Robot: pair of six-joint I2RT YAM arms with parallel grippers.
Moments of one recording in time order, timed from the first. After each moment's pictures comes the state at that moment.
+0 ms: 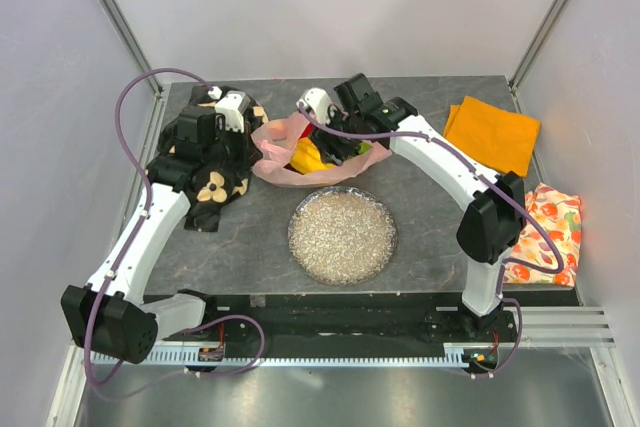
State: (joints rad) left arm -0.25 1.19 1.14 -0.52 0.26 -0.10; right arm 0.64 1.86 1.76 -0.80 -0.29 -0.37
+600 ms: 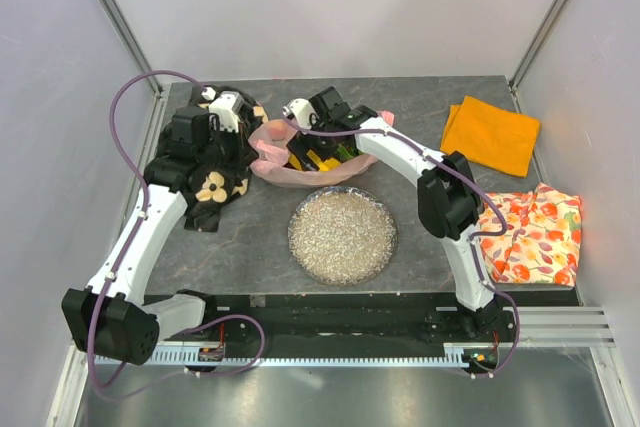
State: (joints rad) left arm -0.20 1.18 1.12 -0.52 0.30 -0.10; right arm 0.65 2.20 1.95 -0.65 -0.22 -0.26
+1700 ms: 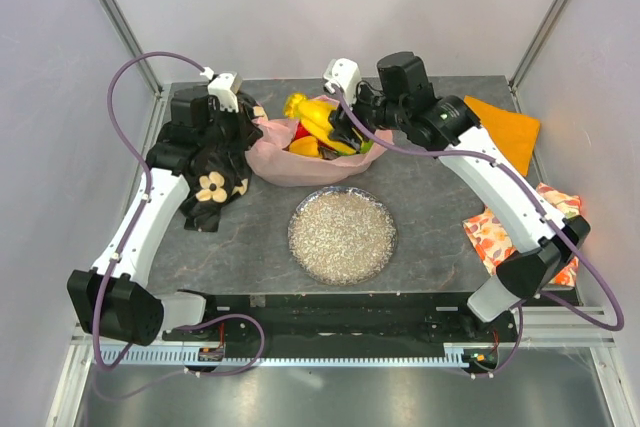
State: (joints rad) left arm -0.19 1.27 1.22 -0.43 0.32 -0.13; right arm 0.63 1.60 1.81 -0.70 -0.31 -0.42
